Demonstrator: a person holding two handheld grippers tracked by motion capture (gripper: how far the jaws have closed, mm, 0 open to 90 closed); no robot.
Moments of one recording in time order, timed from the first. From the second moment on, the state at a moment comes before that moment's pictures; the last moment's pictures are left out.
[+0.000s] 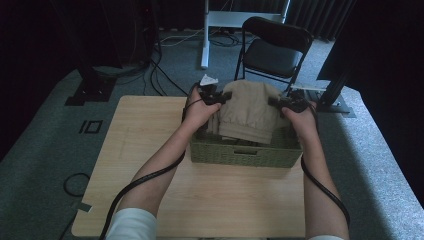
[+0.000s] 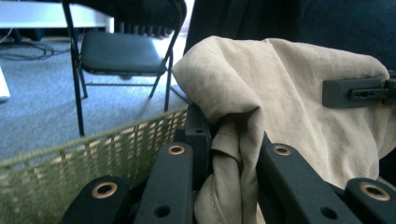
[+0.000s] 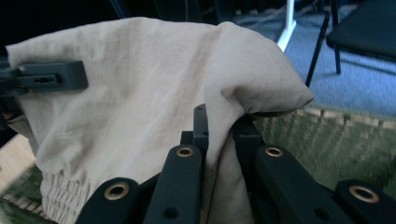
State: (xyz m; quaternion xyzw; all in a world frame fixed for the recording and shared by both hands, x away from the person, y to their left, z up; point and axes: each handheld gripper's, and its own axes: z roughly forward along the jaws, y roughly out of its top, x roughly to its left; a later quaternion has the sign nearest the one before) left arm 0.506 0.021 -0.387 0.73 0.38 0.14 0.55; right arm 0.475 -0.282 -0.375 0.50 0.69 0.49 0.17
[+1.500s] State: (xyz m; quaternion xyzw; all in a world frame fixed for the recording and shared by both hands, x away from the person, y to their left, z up) left arm 0.539 0.010 -0.481 0.76 0.44 0.13 0.45; right arm 0.521 -0.272 -0.475 0.58 0.70 0.39 0.16
